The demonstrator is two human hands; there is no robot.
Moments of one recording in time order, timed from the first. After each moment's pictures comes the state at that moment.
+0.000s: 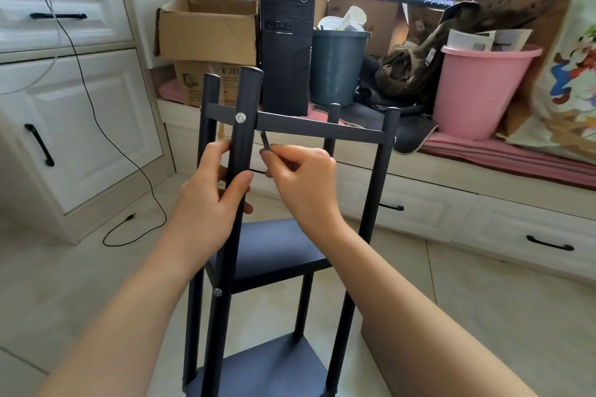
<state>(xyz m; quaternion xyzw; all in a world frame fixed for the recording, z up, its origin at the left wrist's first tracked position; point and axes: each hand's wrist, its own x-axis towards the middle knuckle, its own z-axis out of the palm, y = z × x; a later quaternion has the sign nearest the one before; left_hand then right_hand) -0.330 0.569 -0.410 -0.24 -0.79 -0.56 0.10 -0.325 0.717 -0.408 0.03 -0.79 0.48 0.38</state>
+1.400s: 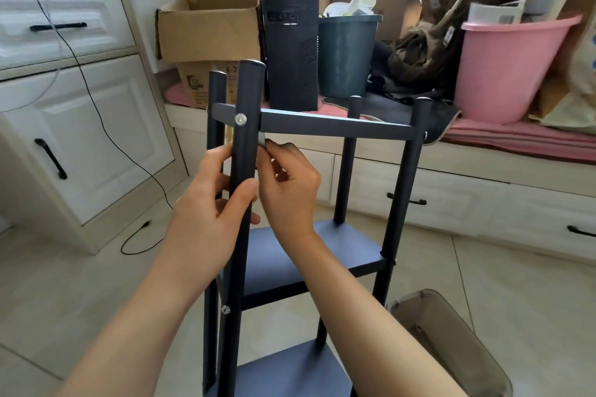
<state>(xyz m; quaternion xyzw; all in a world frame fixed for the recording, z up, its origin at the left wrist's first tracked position) -0.338 0.567 -0.413 -0.24 -0.78 -0.57 0.09 -0.380 0.690 -0.447 0.05 -0.68 0.49 0.55</state>
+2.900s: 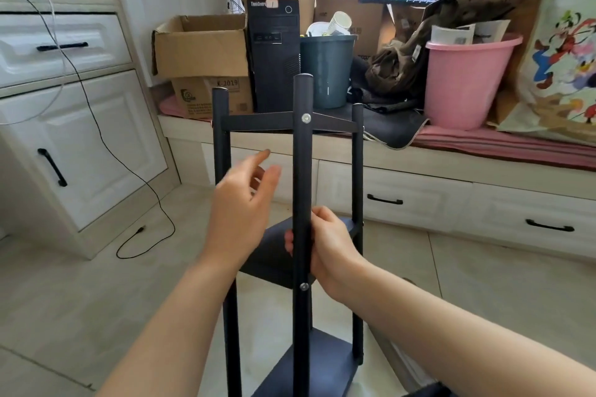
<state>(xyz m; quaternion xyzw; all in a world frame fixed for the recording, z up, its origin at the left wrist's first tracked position) -0.314 0.611 -0.413 -0.26 -0.78 -0.53 0.21 -0.255 0.729 -0.447 -0.19 -0.55 0.81 0.06</state>
